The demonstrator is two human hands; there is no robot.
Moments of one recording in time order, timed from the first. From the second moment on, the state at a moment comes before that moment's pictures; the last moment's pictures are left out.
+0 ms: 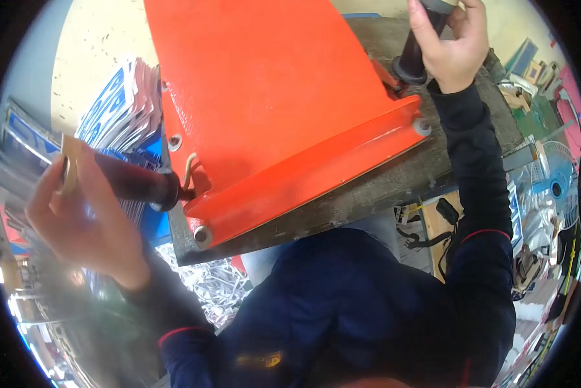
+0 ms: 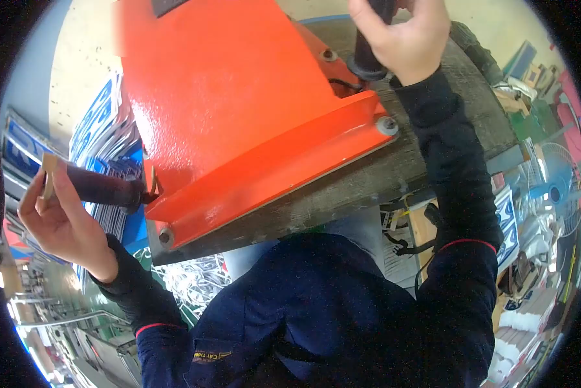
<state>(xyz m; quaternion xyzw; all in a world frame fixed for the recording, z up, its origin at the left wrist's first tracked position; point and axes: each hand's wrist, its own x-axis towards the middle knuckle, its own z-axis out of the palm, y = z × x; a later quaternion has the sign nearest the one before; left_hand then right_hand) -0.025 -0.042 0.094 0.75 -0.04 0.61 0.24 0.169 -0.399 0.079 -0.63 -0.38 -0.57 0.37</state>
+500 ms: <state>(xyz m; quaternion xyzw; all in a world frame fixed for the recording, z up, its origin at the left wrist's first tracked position) -0.024 -0.042 0.086 0.77 0.01 0.60 0.23 0.170 -0.404 0.069 -0.65 -0.37 -0.55 0.37</state>
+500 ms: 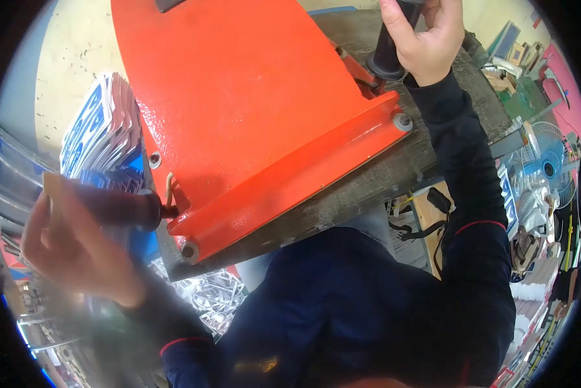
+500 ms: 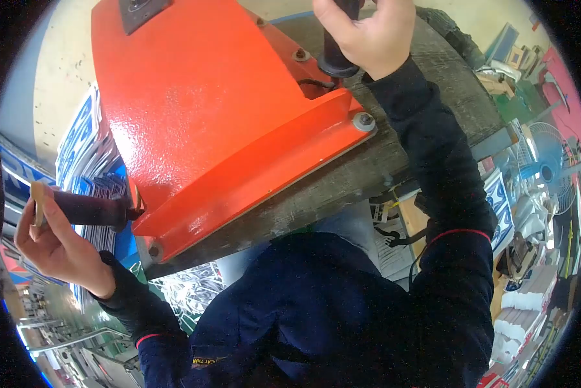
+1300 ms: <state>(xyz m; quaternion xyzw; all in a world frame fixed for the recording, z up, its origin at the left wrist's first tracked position) -0.003 0.001 -0.005 0.79 -0.17 0.07 0.59 0.237 -0.479 0.075 -0.64 -0.29 -0.59 0.40</state>
